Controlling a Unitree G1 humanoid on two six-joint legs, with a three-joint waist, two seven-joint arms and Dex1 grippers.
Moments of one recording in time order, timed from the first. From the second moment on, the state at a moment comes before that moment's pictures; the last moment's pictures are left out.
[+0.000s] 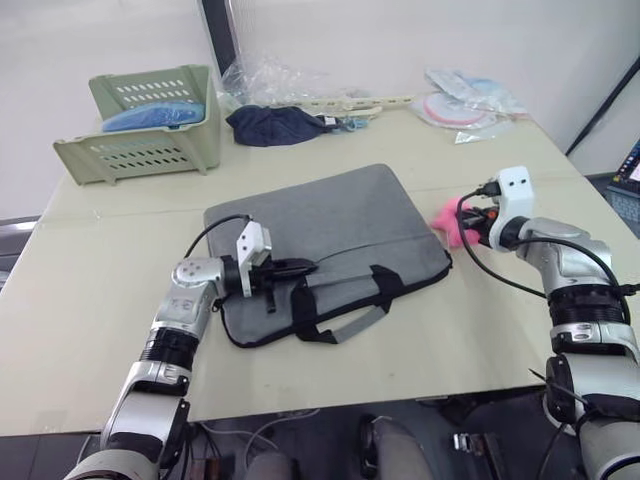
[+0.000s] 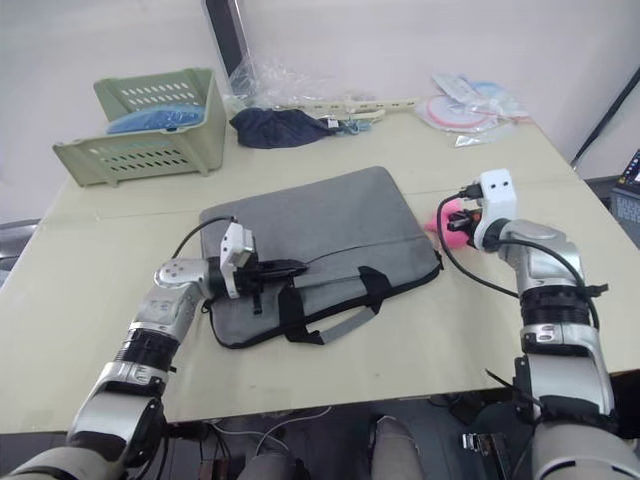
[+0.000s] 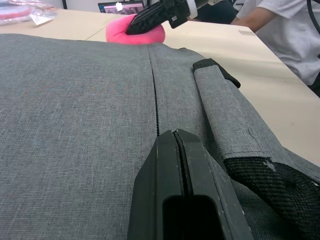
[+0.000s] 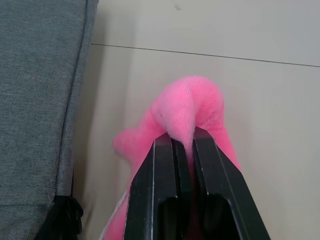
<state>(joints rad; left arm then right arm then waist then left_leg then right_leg) -0.58 0.36 -0.06 0.48 -0.27 0.03 -1.17 -0.85 -0.60 -0.09 0.64 0.21 0.57 0.58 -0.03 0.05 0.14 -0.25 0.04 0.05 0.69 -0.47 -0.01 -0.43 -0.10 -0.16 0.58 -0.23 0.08</state>
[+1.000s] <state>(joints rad) -0.57 0.36 -0.06 0.46 -0.27 0.04 -1.18 -0.92 -0.57 -0.13 0.70 0.20 0.53 0.58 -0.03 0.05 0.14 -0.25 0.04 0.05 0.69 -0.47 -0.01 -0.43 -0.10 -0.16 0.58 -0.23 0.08</state>
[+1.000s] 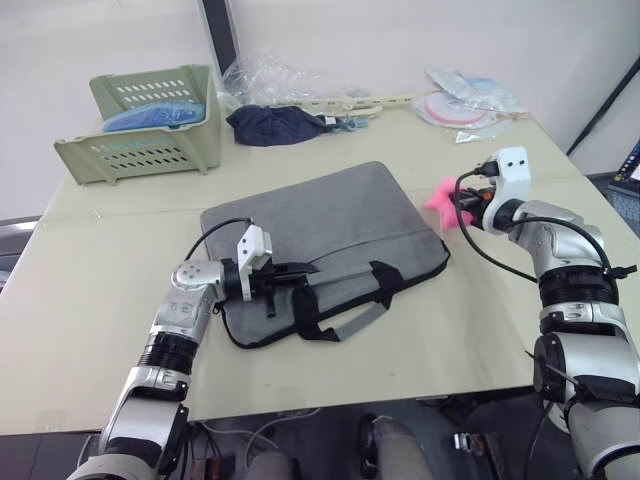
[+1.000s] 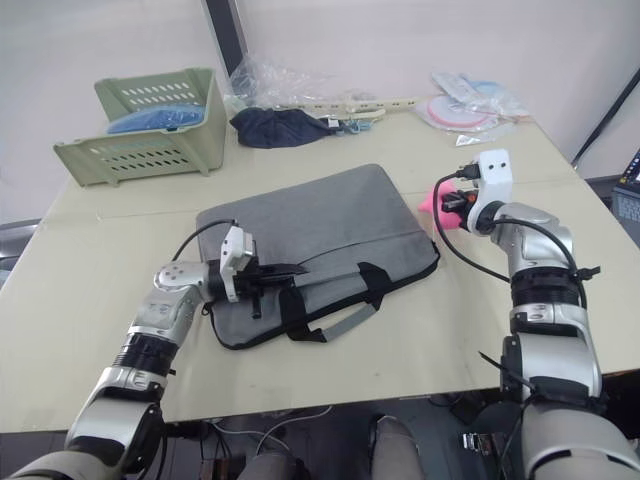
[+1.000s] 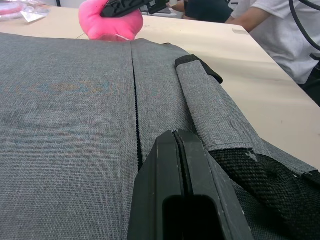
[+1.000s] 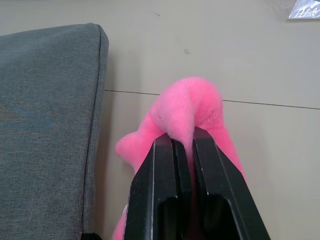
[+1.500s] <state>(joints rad) -0.57 0.36 -0.06 0.46 -0.27 0.04 -1.18 -0.82 -0.56 -0.14 0.51 0.22 0.61 0.58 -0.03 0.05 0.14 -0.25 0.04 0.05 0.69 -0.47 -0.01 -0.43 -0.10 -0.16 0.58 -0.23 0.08</state>
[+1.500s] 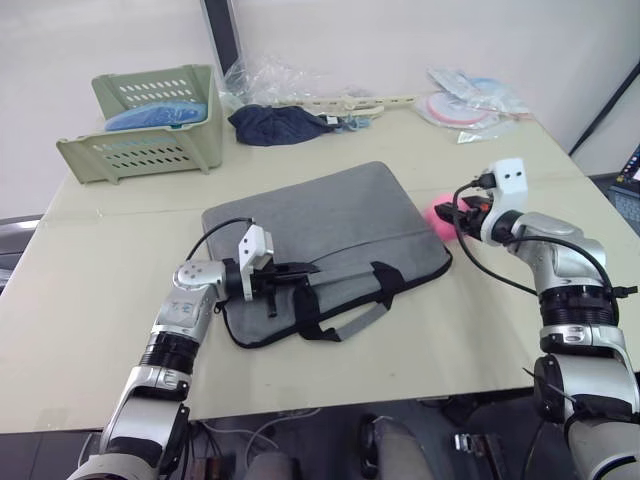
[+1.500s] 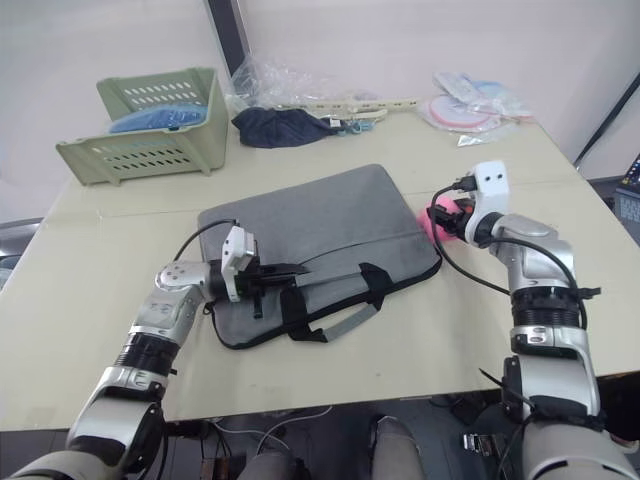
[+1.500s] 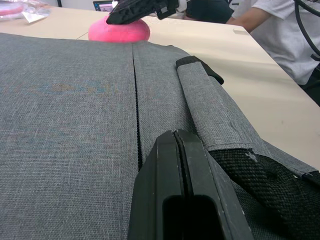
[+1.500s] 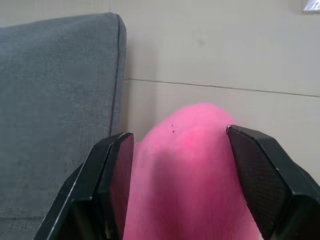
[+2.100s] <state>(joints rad) -0.51 0.43 0.06 0.09 -0.42 0.46 -0.98 -0.62 -0.58 -0.32 -0.25 0.39 1.01 0.41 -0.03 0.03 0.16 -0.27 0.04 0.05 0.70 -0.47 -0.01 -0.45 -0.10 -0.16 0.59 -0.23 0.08</state>
